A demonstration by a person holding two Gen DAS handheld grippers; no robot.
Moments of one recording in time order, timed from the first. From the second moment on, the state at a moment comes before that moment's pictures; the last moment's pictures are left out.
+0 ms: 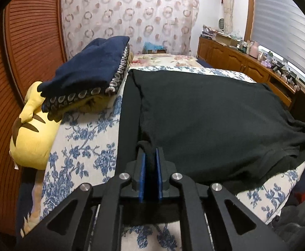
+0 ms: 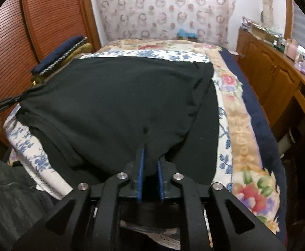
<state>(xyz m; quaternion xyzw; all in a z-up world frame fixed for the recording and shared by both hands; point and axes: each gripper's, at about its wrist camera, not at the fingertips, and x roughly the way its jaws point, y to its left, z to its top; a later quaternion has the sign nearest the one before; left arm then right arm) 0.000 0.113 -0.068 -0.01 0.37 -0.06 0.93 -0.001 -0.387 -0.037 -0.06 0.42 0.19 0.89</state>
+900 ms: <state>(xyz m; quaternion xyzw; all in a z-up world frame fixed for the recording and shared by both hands) 0.002 0.129 -0.083 -0.02 0.39 -0.04 0.92 0.048 -0.299 -0.053 -0.09 0.38 0.23 0.89</state>
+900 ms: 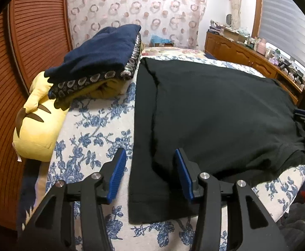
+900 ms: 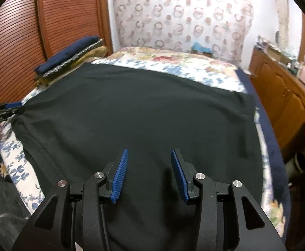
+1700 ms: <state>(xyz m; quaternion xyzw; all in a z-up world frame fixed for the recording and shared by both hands) 0.007 0.125 -0.088 -0.03 0.41 -0.09 0.91 0.029 -0.290 -0.079 -0.09 0.36 0.24 0.90</state>
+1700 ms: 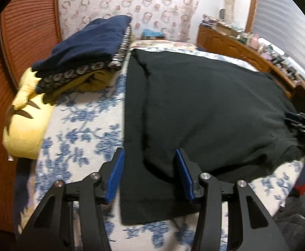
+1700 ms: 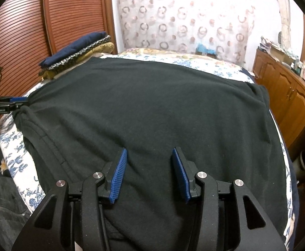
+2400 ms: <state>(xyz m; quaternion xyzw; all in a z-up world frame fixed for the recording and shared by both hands) 0.005 0.120 -0.079 -0.04 0.39 -0.10 0.92 0.031 -0.287 -0.078 -0.09 0.37 0.22 0.90</state>
